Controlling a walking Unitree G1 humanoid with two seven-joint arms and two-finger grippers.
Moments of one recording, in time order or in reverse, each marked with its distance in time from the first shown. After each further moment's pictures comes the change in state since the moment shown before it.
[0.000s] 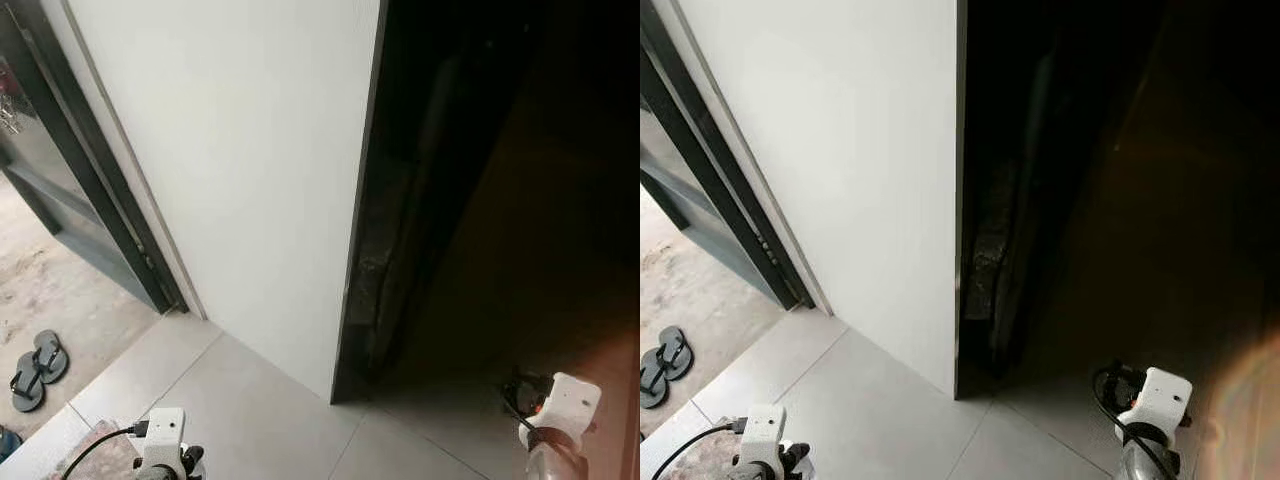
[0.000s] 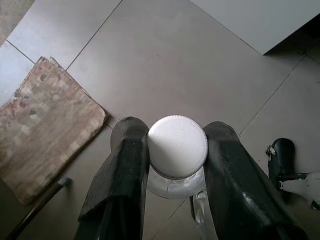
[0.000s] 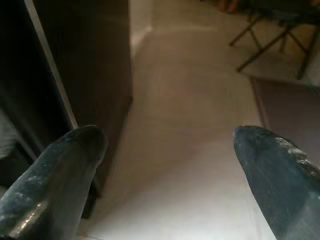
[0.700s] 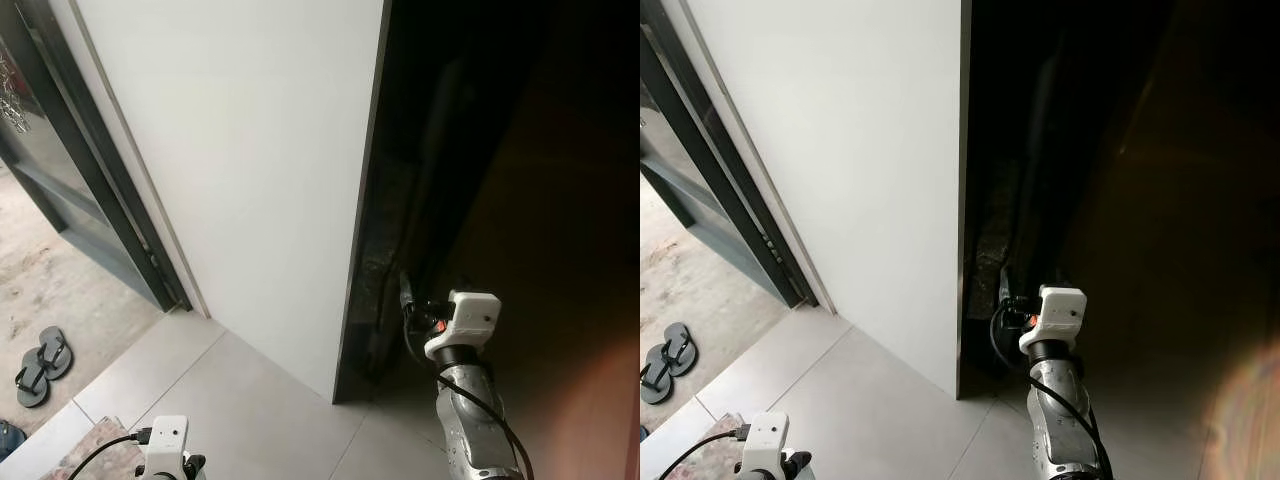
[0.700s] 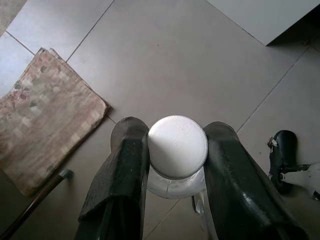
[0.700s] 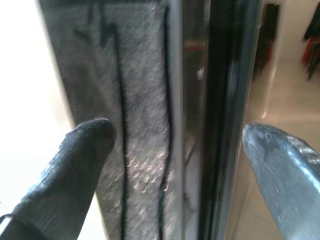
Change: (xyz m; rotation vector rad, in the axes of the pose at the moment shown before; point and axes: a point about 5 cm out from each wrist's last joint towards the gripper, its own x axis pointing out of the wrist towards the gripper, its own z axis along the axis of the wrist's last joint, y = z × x) left arm -0.001 -0.002 -0.008 0.013 0.020 0.000; right arm 0.002 0.118 0.094 0.033 -0.345 0.346
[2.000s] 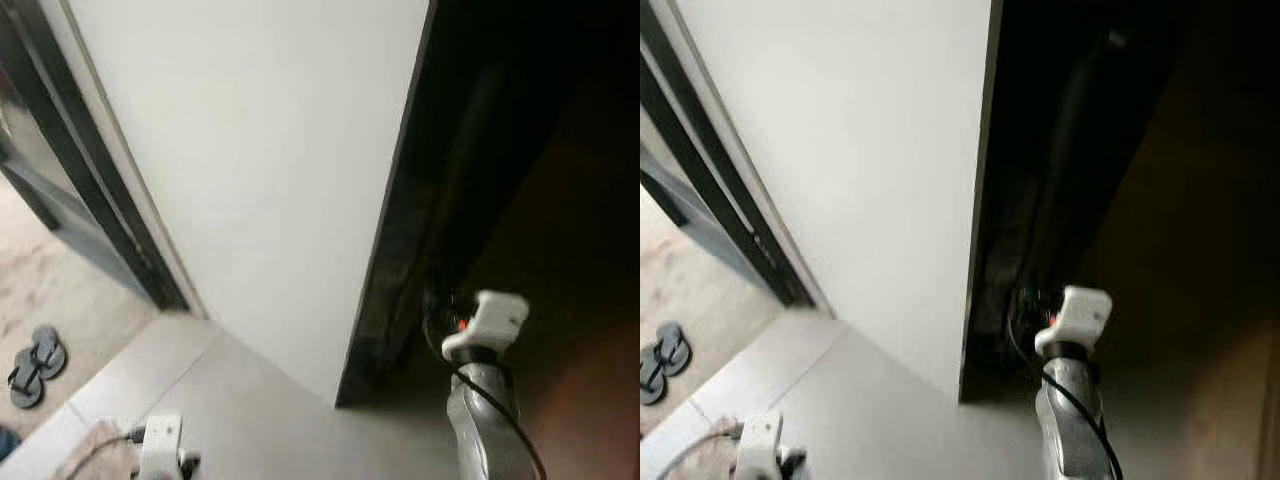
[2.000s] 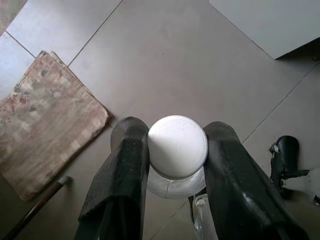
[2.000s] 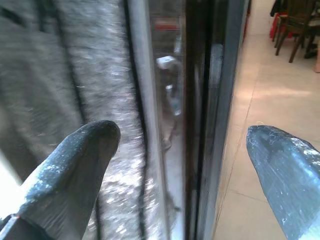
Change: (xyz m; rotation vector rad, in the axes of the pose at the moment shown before) left arm 0.000 0.001 0.001 -0.039 -0.006 0.017; right arm -0.011 -0.009 0.012 0.023 0.059 -0.122
